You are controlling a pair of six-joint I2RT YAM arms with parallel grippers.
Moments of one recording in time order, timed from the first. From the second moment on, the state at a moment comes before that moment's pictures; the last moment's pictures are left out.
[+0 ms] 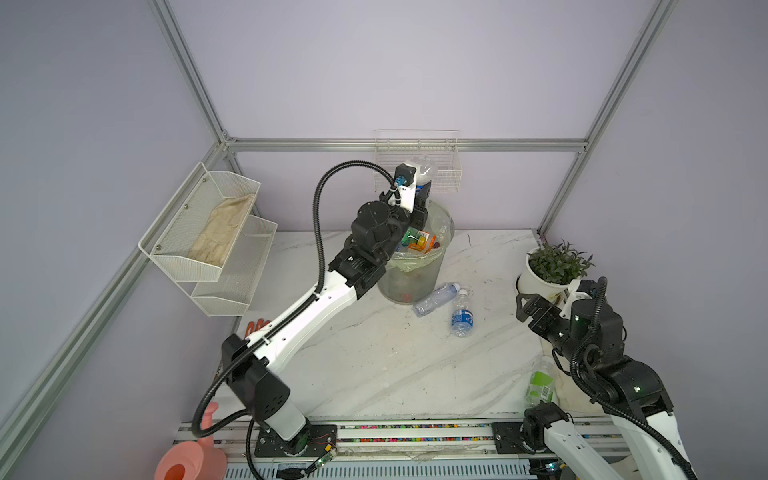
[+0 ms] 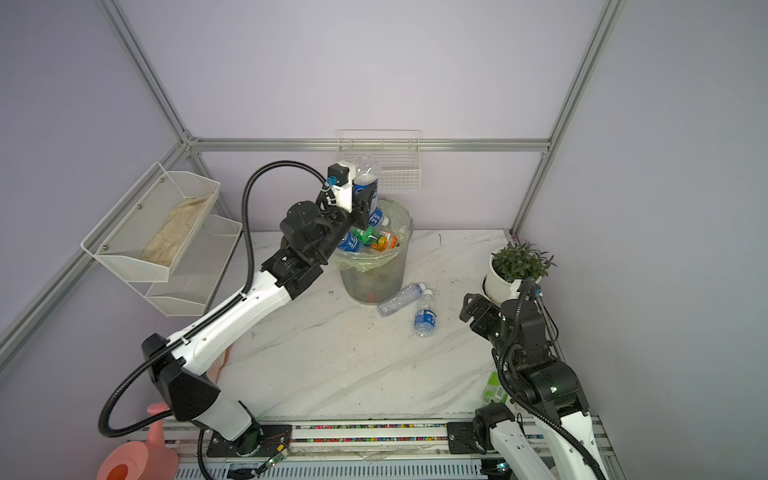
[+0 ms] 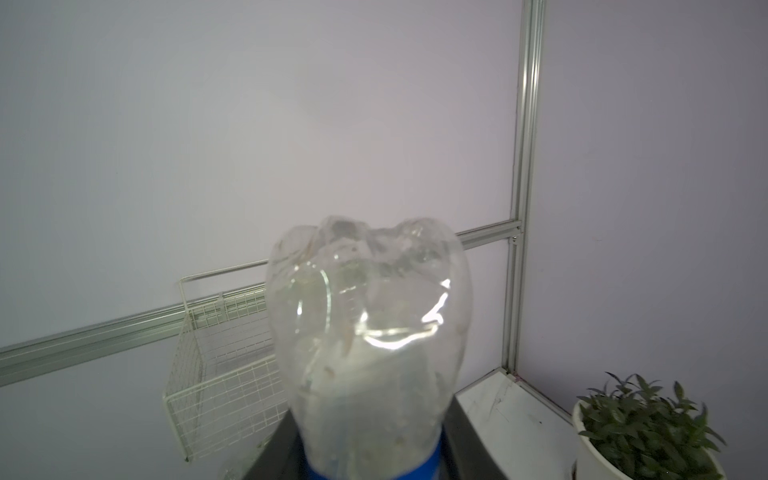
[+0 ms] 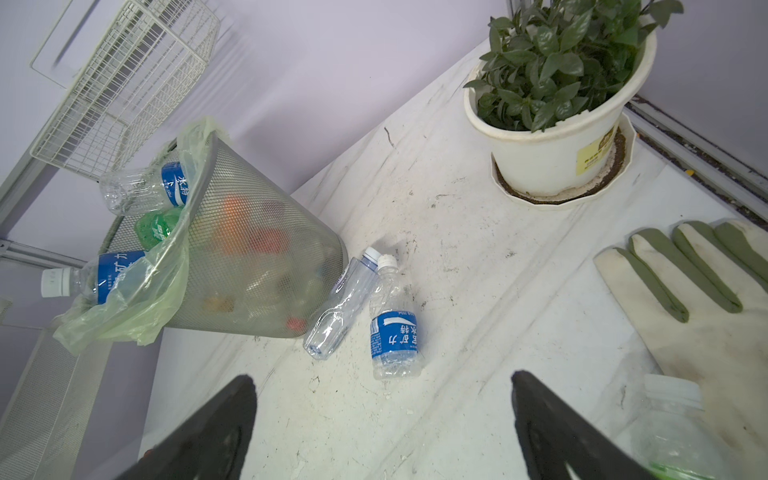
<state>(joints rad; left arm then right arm) -0.67 1.70 1.78 0.08 -0.21 0.09 0.29 0.62 1.02 -0.91 0.16 0.75</state>
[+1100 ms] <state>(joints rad) -0.75 0.79 1.10 -0.13 -0.27 -0.10 0.29 0.76 0.92 -0.80 0.03 0.72</state>
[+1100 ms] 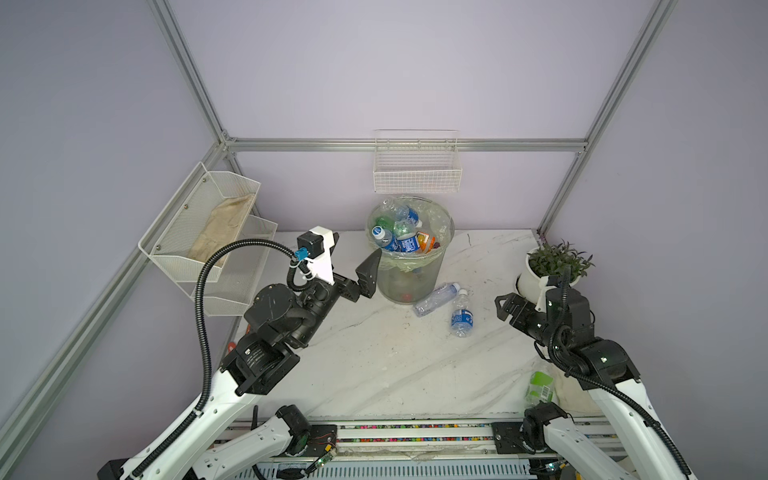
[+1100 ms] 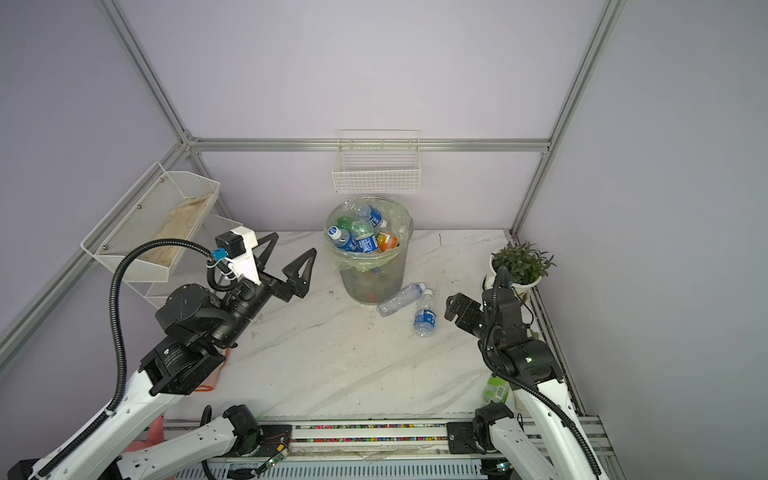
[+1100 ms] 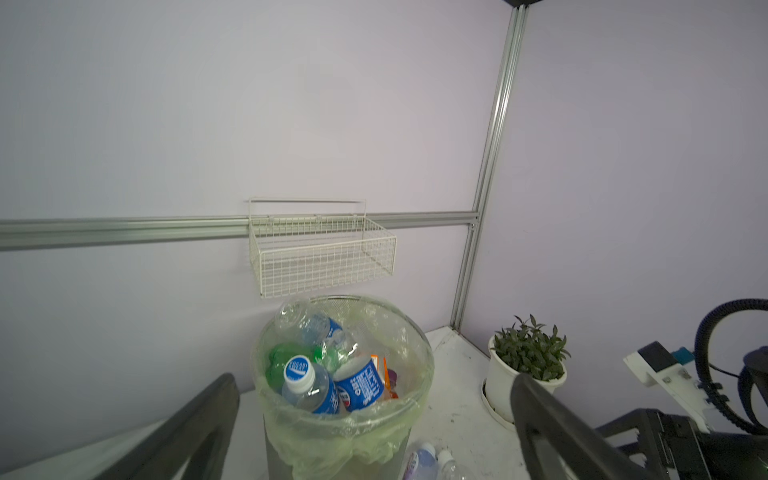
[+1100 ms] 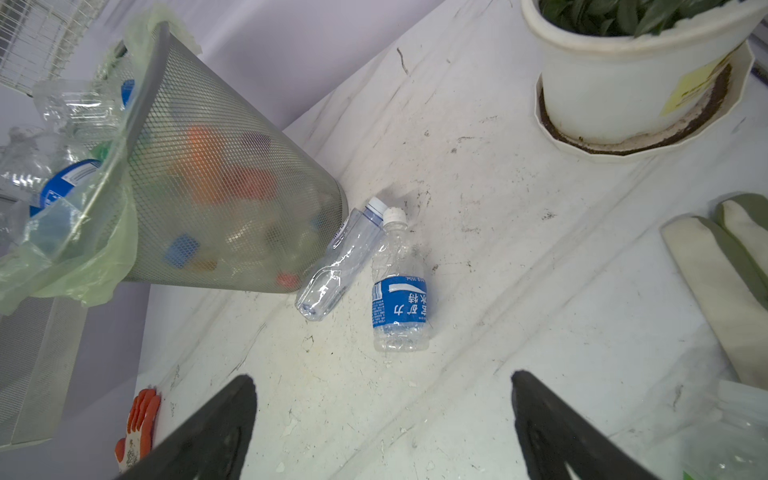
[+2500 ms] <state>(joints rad) -0.75 0.22 0.72 -0.74 -0.32 -0.40 0.45 1.39 0.83 -0.44 0.02 0.69</state>
